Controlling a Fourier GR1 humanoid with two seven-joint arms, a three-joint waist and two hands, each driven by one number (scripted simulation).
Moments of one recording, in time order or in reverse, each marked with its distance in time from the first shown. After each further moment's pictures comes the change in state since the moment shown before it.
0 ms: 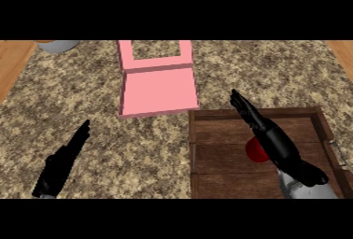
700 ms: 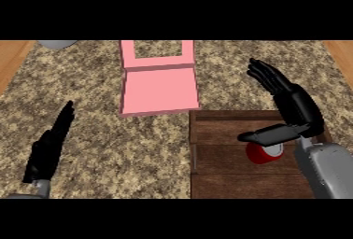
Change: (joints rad) left arm -0.072 -0.017 0.088 -0.061 -0.059 0.111 0.040; right arm -0.186 -0.023 -0.197 0.114 -0.095 0.048 0.042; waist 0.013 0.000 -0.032
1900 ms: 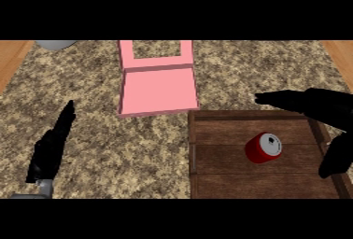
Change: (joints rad) left arm 0.002 -0.044 0.023 -0.015 -0.042 0.001 0.021; right arm -0.115 -0.513 0.199 -0.151 0.400 0.563 0.119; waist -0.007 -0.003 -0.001
